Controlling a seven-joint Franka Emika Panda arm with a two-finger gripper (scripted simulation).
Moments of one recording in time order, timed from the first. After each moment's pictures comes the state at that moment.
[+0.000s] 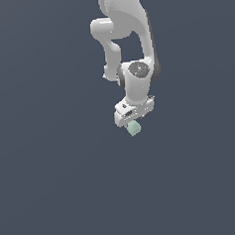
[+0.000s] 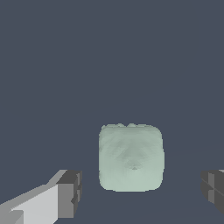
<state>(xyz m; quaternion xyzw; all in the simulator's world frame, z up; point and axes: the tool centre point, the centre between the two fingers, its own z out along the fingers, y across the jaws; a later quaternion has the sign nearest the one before) -0.079 0.081 0.088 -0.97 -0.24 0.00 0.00</state>
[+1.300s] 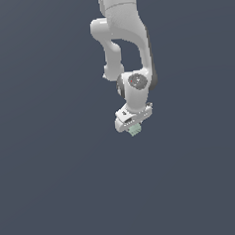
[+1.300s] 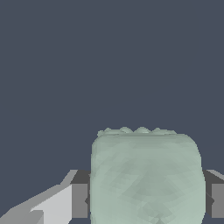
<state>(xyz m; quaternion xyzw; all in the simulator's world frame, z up) -0.080 0.081 0.041 -0.97 -0.24 0.00 0.00</state>
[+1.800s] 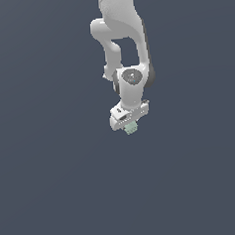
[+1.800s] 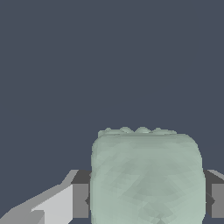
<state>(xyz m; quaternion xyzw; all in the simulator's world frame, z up) -0.077 0.059 0.066 -0.97 -0.24 0.00 0.00</state>
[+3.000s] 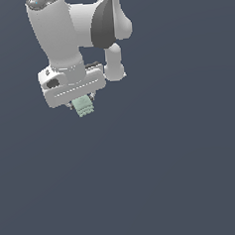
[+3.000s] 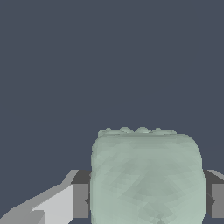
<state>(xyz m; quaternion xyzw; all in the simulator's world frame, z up) -0.044 -0.127 0.274 -0.97 -0.24 0.00 0.00</state>
